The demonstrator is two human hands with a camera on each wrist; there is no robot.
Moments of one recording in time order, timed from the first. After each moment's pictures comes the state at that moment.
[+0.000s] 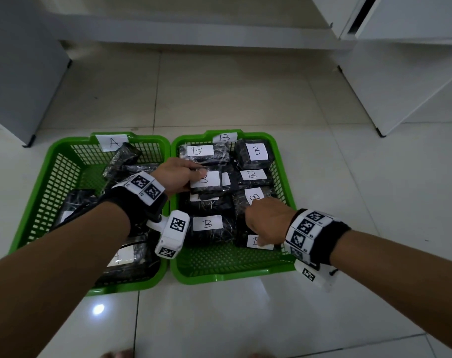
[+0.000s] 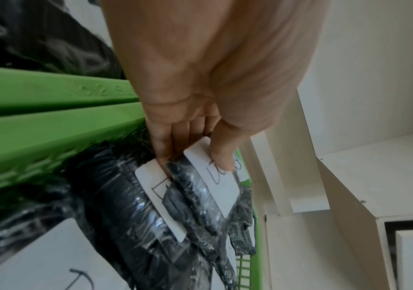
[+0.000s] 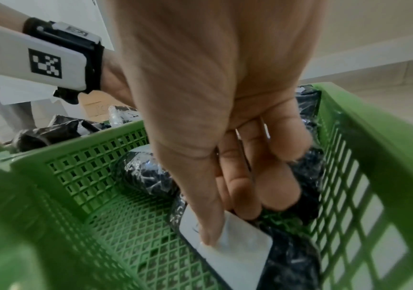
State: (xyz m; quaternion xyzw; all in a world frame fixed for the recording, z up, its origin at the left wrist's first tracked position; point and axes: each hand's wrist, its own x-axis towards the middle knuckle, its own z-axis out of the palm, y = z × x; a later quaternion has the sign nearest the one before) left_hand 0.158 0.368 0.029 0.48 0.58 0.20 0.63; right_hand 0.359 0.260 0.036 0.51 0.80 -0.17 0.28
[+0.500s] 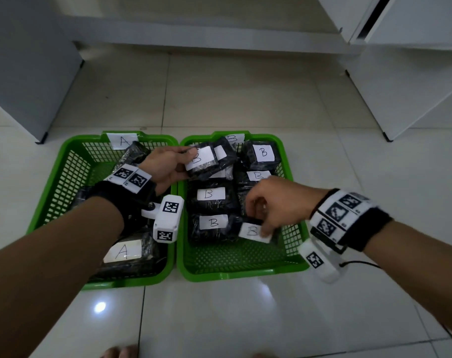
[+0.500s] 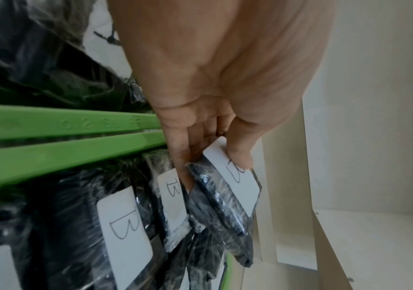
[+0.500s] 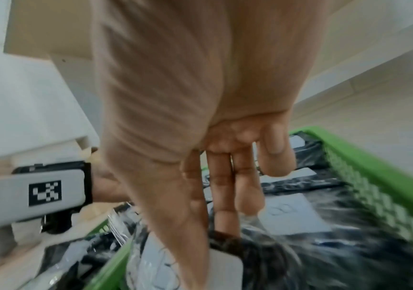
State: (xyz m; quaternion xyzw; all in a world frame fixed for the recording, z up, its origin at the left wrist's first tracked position) left_hand 0.131 0.377 0.045 0.36 0.51 0.32 0.71; right_hand 0.367 0.277 0.082 0.57 0.75 -0.32 0.12
